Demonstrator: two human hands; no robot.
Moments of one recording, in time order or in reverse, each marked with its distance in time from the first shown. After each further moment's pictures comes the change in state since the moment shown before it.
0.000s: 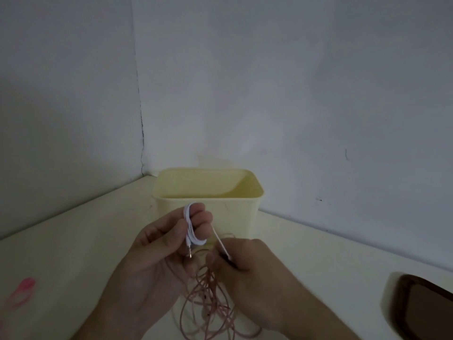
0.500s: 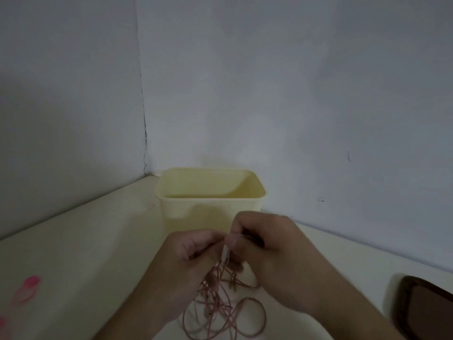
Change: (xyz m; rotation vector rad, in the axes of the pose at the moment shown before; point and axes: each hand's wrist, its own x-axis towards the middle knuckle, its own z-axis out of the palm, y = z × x) left_hand -0.002 -0.016 0.007 0.981 0.228 -0.095; right_hand -0.006 -0.012 -0.040 0.094 0.099 -0.089
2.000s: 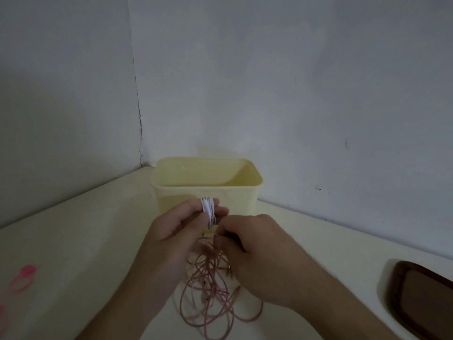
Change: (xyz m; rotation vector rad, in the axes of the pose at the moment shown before) left_hand 0.000 0.000 0.001 -0.097 0.179 0.059; right_hand 0.001 0.008 0.022 -0.246 -0.095 0.007
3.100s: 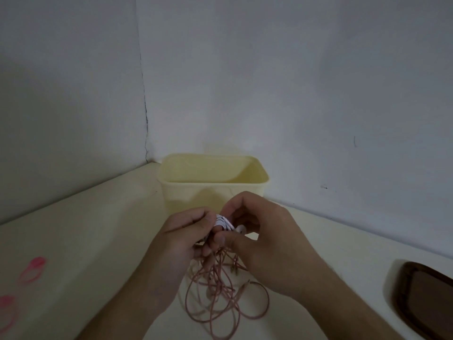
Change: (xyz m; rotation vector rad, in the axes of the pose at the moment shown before) left_hand -0.002 0.004 -0.001 -0.072 -0.132 -0.119; right_hand 0.003 0.005 0.003 0.389 0.172 0.019
